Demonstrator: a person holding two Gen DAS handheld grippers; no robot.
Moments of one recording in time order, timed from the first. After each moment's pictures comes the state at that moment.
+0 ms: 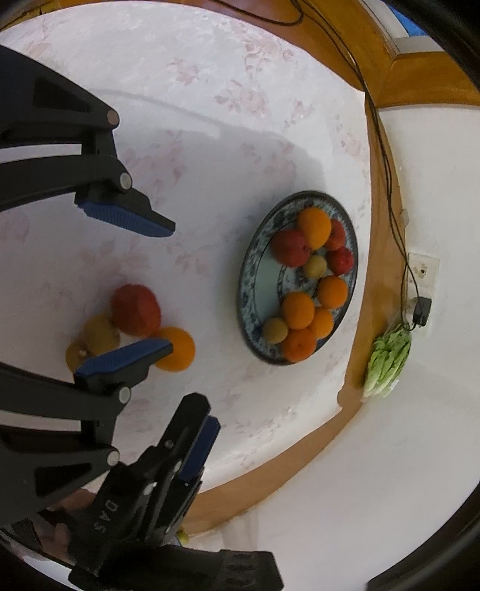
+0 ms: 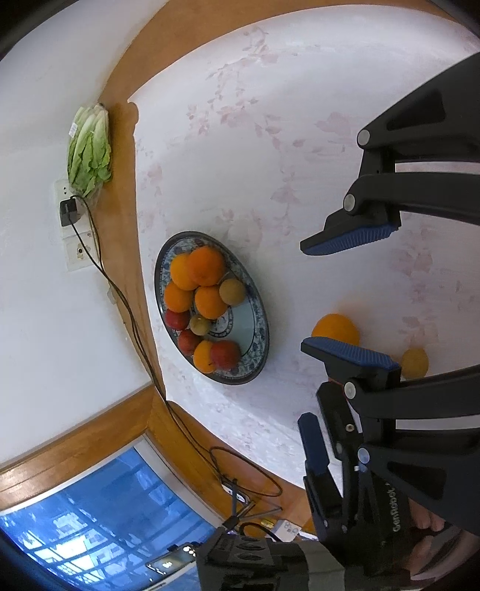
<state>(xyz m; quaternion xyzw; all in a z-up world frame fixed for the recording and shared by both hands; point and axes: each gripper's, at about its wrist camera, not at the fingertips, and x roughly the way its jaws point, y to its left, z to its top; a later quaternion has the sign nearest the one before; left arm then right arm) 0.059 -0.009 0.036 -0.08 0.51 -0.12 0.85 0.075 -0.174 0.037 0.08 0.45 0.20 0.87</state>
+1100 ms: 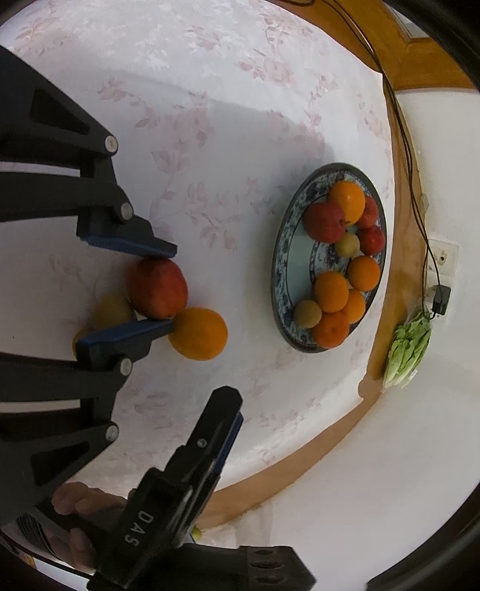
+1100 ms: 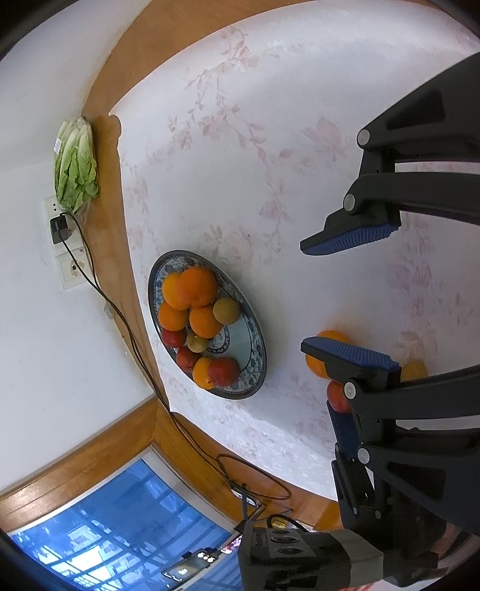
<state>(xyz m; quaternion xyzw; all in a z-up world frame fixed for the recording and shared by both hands) 0.056 -0.020 0.016 -0.08 0.52 -0.14 0.84 0.078 -0.186 0.028 0.11 0.46 0.18 0.86</state>
